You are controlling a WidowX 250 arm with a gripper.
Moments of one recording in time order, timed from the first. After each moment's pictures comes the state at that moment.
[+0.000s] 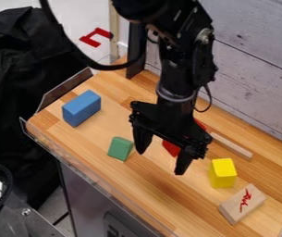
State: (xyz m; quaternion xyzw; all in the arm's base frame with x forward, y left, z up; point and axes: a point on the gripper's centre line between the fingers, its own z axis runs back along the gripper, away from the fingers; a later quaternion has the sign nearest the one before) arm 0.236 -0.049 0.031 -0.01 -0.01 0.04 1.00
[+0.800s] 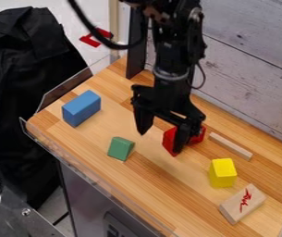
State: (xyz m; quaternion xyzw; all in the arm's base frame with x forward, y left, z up) arm 0.270 -0.023 0.027 -0.03 -0.01 0.00 1.00
